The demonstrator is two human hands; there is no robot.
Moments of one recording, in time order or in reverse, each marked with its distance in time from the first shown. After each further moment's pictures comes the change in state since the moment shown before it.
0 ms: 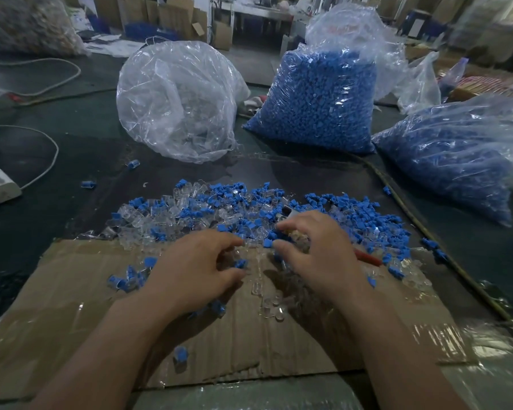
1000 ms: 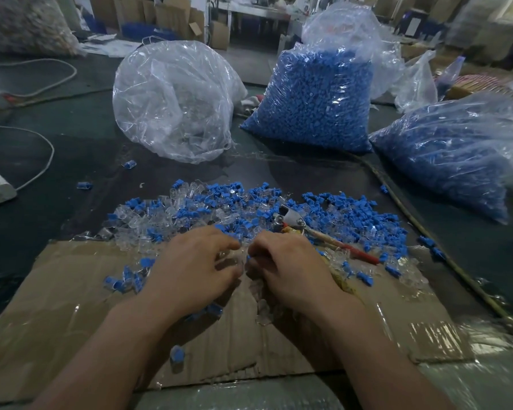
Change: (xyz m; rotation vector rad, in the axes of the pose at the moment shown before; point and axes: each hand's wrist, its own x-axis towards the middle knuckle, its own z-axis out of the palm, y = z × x) left_hand 0.000 0.006 0.002 0.023 0.058 0.010; right_hand -0.002 -0.021 0.015 -0.072 -0.240 -0.101
